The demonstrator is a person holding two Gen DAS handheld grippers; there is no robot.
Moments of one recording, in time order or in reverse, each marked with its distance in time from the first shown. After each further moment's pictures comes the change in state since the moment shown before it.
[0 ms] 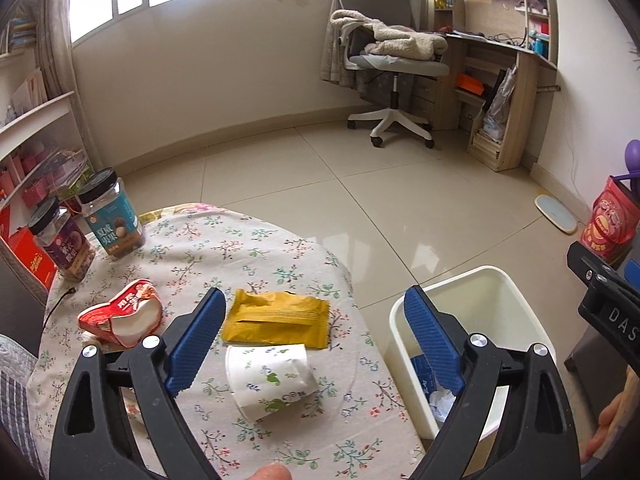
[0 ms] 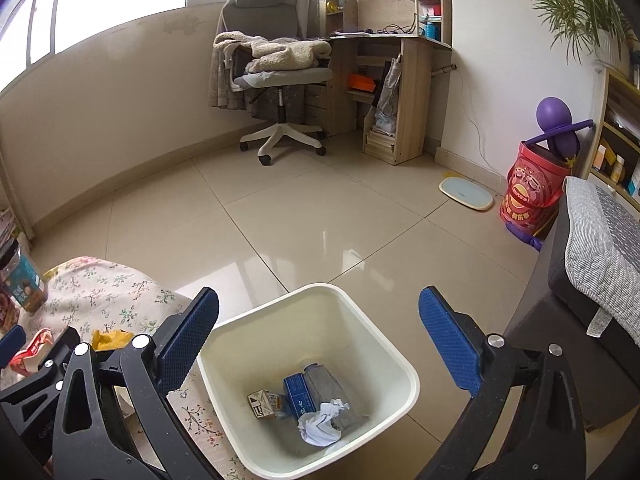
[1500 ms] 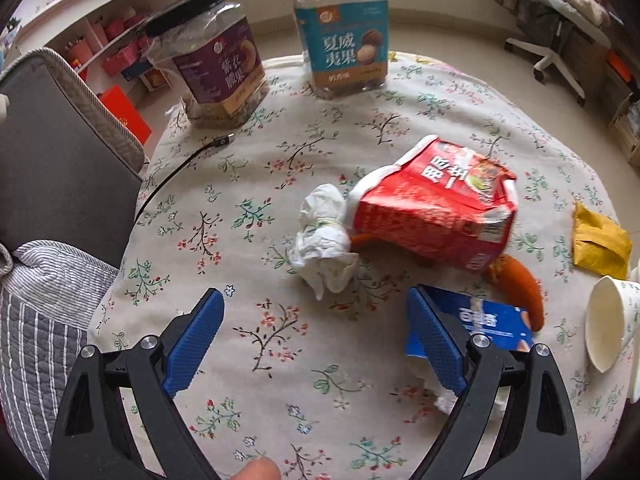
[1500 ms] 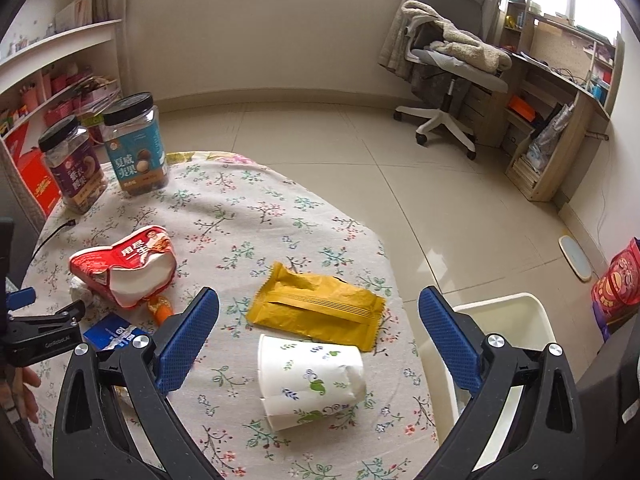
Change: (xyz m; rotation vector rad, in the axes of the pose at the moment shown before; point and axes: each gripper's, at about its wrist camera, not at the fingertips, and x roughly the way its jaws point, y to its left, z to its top) left arm 0.092 0.309 -0.098 -0.232 0.417 0.291; right arm -0.011 0.257 -0.057 -0.436 0.095 0.329
